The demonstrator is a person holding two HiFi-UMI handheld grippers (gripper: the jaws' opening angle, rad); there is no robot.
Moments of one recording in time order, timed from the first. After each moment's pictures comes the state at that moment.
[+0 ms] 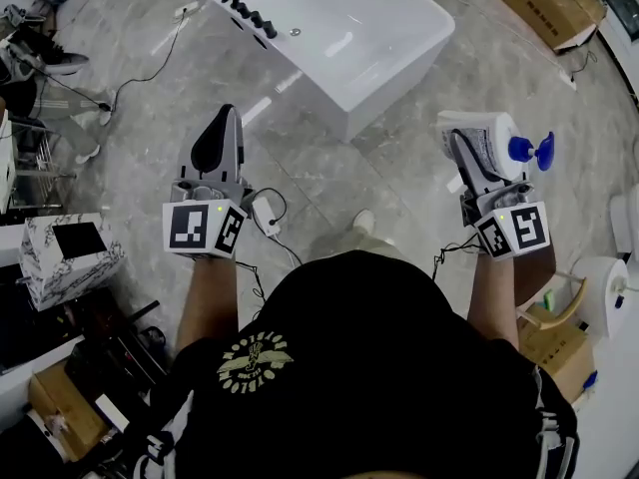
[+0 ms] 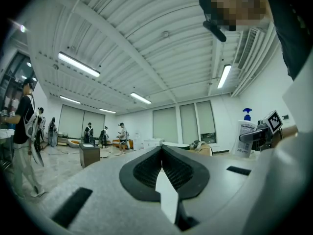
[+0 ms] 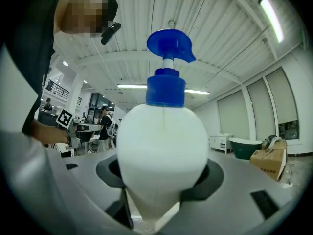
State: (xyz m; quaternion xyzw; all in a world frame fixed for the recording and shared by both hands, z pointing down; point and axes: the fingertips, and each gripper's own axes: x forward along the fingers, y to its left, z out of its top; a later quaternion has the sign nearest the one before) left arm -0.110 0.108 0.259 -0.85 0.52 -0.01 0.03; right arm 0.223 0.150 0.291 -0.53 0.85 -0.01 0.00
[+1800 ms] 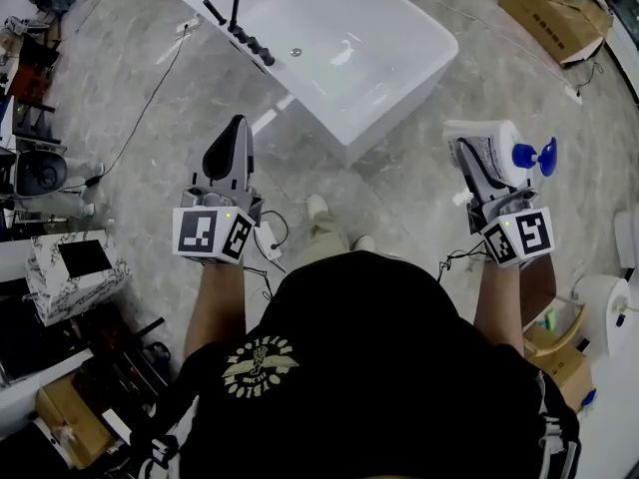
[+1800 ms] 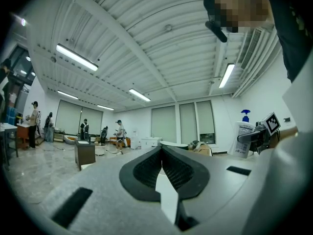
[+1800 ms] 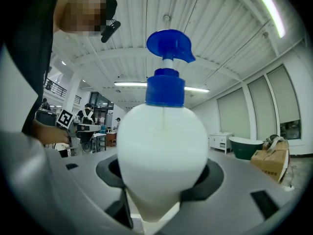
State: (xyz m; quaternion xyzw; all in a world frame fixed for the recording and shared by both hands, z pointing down) left arm -0.072 0.003 0.271 -0.86 0.51 -0.01 0.01; right arm 0.262 0.045 0.298 -0.53 0.85 -0.01 0.00
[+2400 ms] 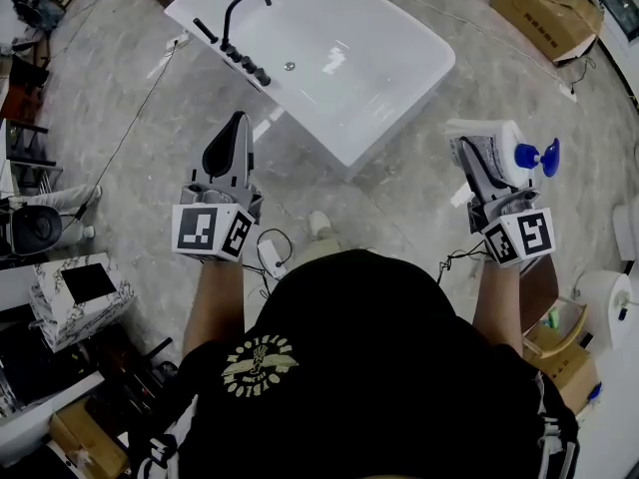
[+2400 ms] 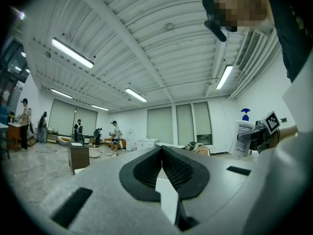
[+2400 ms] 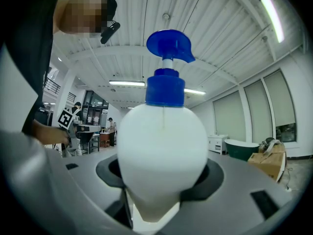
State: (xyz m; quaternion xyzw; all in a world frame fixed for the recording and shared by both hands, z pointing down) left arm -0.075 -0.078 0.263 -0.88 0.48 -0.01 0.02; right arm 0.257 -0.015 0.287 -0.55 0.83 0.00 0.00
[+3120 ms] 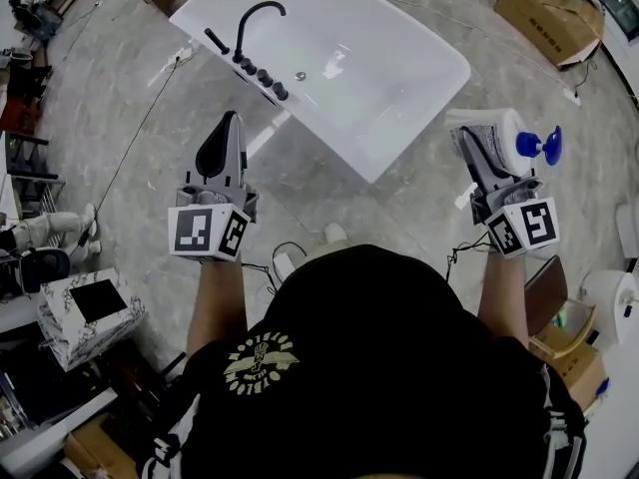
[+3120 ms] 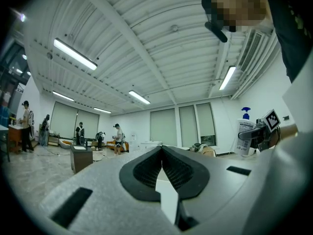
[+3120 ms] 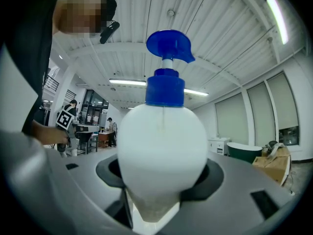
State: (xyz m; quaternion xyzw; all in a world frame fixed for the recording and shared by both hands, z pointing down) left arm -0.161 -0.156 0.253 -0.87 0.49 0.00 0.03; right arm 0.181 -0.096 0.272 -0.55 0.83 0.01 0.00
